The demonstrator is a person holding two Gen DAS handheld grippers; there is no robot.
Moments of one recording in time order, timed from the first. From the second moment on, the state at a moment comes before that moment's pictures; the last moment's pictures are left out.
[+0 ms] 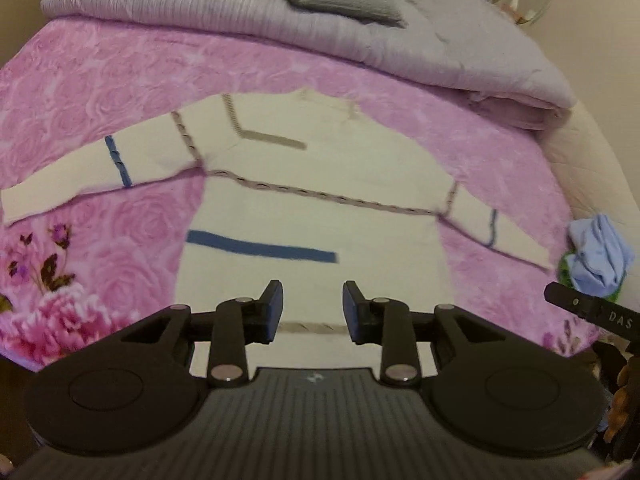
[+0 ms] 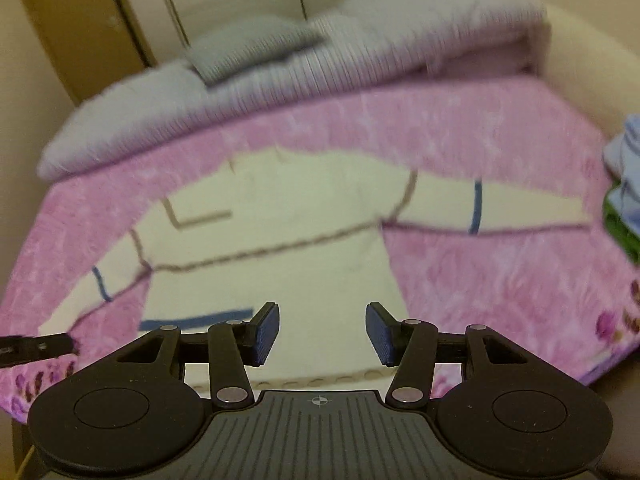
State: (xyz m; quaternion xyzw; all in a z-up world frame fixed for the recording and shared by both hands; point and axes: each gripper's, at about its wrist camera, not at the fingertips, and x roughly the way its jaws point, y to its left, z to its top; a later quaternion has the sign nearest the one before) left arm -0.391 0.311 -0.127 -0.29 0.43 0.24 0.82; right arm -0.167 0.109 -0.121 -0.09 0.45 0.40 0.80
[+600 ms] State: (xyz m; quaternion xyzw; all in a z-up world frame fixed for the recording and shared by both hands) left arm -0.482 0.169 -0.076 -0.25 0.42 0.30 0.82; right arm -0.229 -0.028 -0.080 -0.13 0.50 0.41 0.75
